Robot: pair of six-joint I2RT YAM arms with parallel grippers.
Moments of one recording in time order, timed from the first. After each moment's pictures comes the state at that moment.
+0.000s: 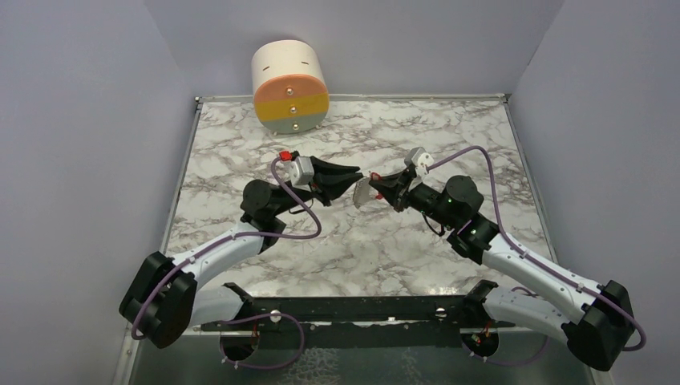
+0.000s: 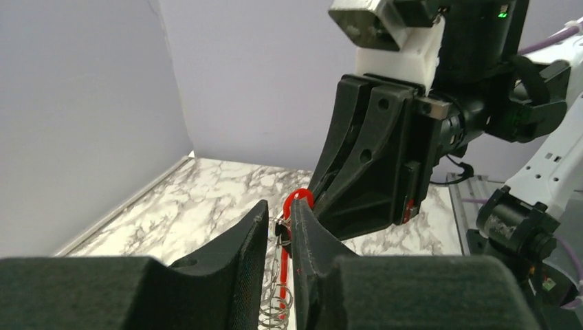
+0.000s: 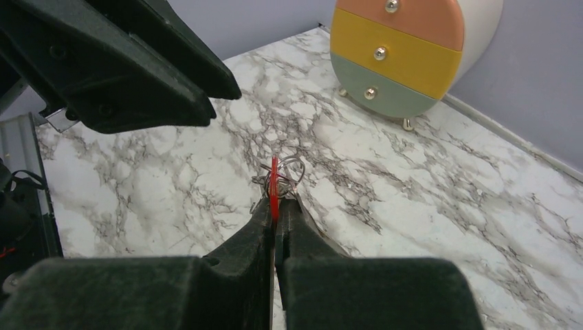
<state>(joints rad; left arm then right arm) -0.62 1.21 0.58 1.13 0.61 -0.27 0.72 0.96 0.64 0.35 -0.24 -0.02</state>
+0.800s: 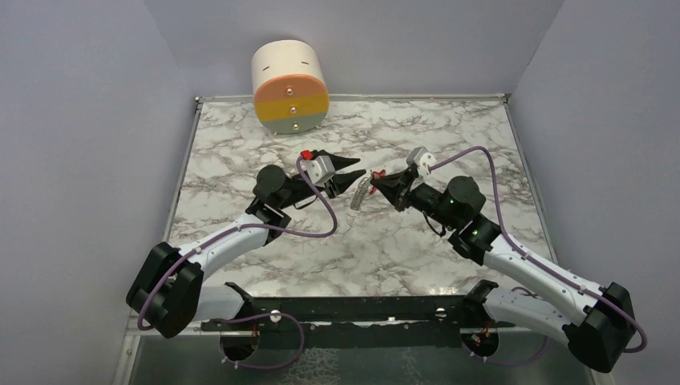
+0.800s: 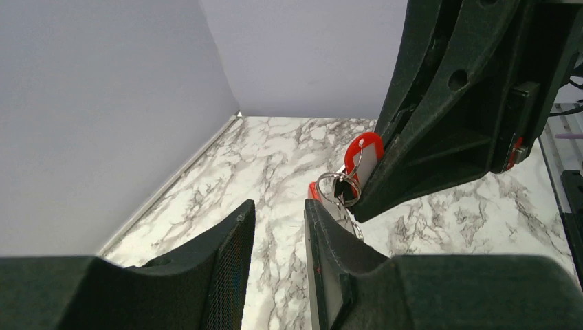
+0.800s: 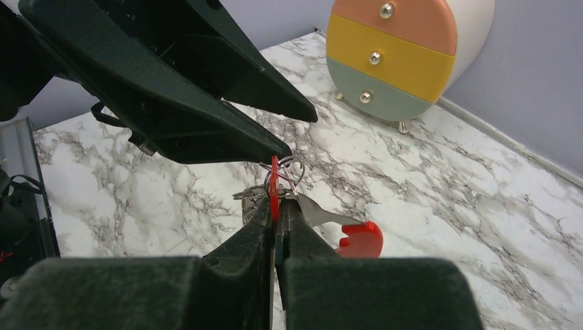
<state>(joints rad) -0.62 1.26 0.66 0.87 0.57 0.06 0.72 0.95 0.64 0.35 -0.23 -0.02</state>
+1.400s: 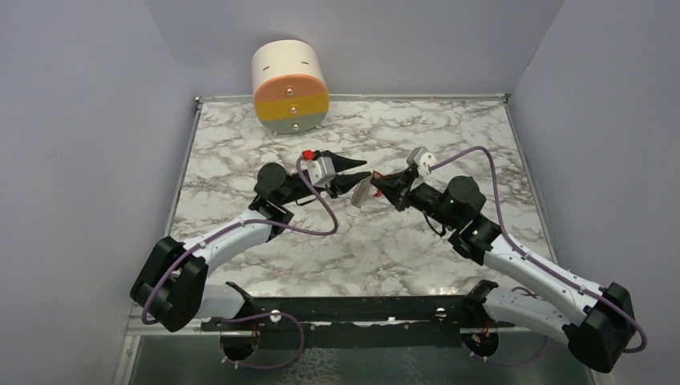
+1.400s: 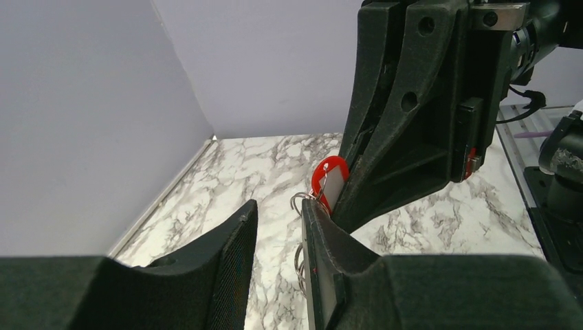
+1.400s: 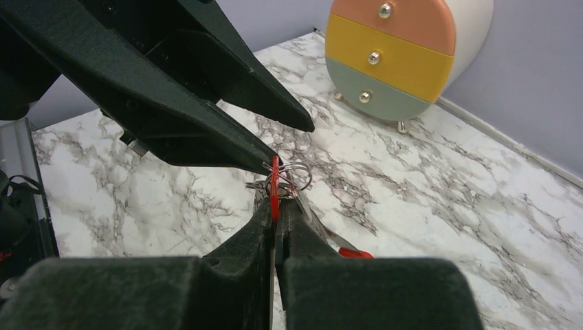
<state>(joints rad) -0.62 1.30 0.70 0.93 0.70 0.03 0.72 0.95 0.64 0.35 -0.23 -0.02</state>
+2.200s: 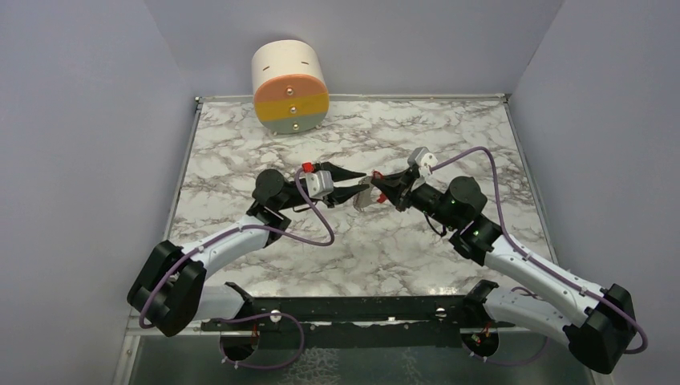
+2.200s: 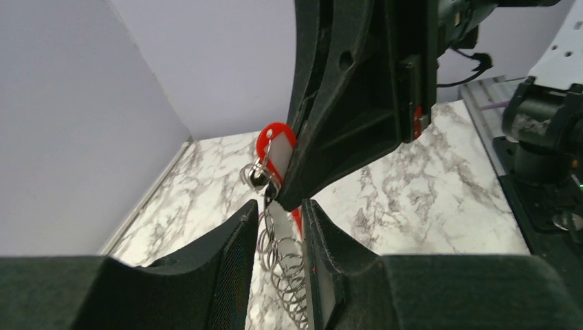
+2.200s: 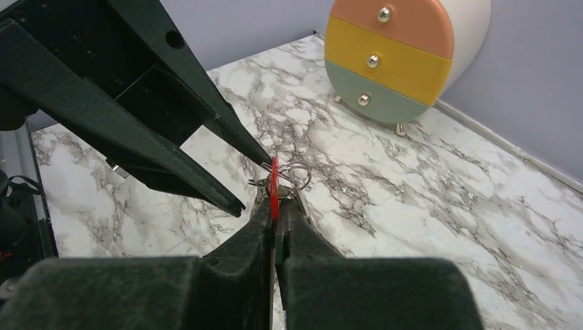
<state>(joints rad) -0.61 1.29 0.64 0.97 0.81 0.06 0.72 0.94 0.64 0.35 -0.23 -0.02</state>
